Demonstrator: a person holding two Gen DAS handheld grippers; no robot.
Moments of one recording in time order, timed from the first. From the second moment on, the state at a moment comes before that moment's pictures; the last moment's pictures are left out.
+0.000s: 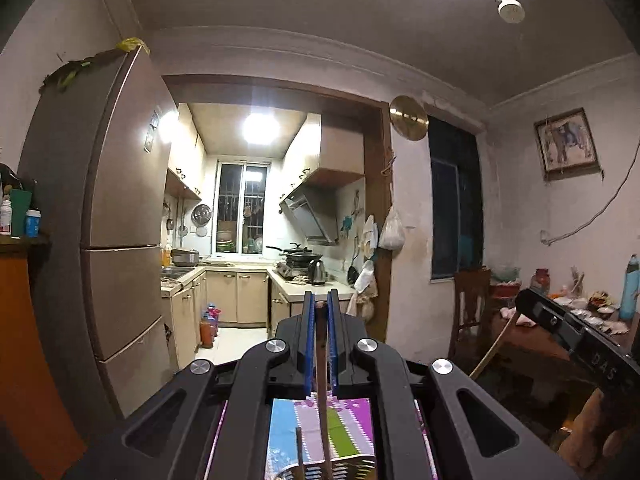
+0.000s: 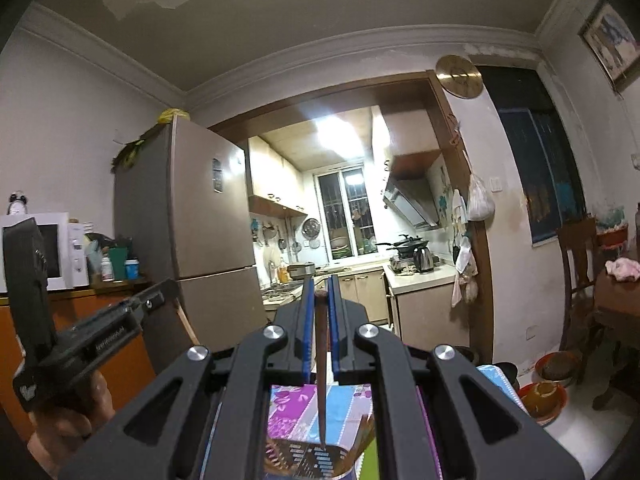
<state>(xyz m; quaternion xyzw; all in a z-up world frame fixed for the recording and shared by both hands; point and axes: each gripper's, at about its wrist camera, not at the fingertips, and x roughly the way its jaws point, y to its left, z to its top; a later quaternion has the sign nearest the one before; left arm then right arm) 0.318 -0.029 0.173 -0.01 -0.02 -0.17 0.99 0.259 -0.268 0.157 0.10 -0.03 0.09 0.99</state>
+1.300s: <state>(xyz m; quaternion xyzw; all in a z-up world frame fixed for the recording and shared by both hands) 0.195 0.043 0.067 0.04 0.05 -0.02 1.00 0.102 -0.267 0.055 0.09 0.04 0.04 0.99</state>
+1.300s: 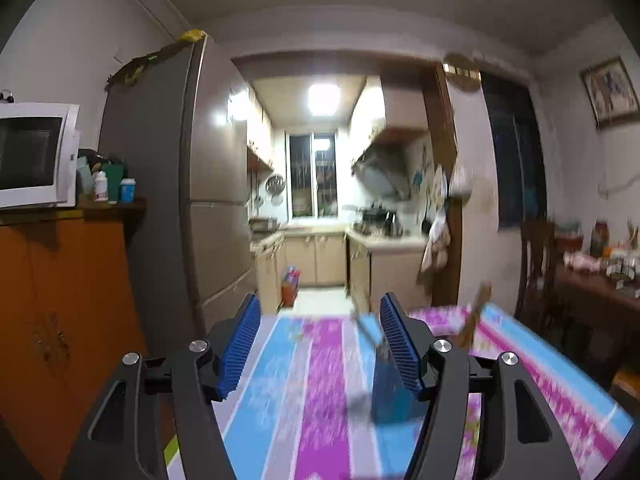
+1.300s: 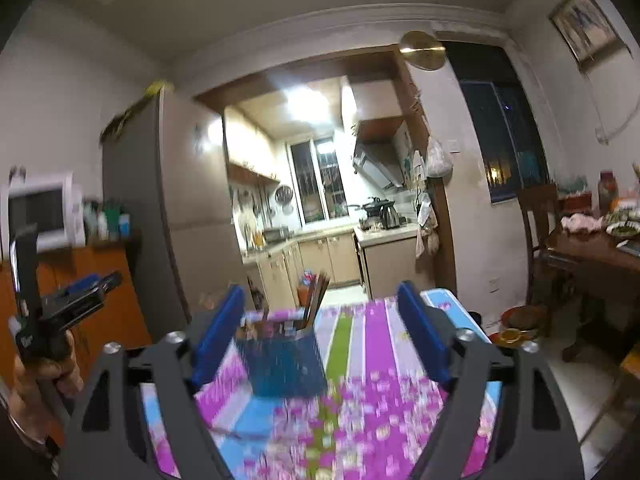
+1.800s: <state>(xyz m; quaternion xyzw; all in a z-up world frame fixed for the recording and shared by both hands) 0.141 0.035 -0.005 0.06 0.13 0.03 0.99 0.083 -0.210 -0.009 0.00 0.13 -0.02 0.99</state>
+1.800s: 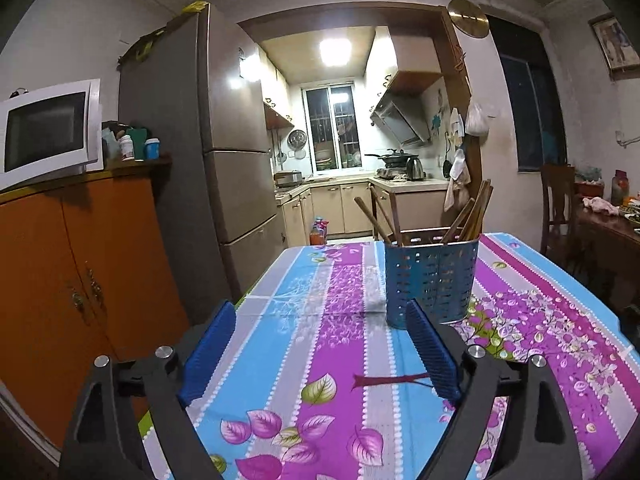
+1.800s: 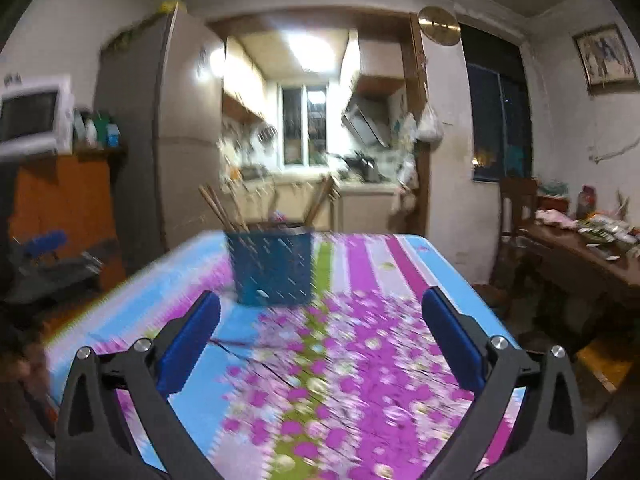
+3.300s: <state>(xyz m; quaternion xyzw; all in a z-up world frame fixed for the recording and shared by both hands) 0.132 0.006 -0.022 0.08 0.18 -0.02 0.98 0.071 -0.228 -0.017 -0.02 0.13 -0.09 0.99</state>
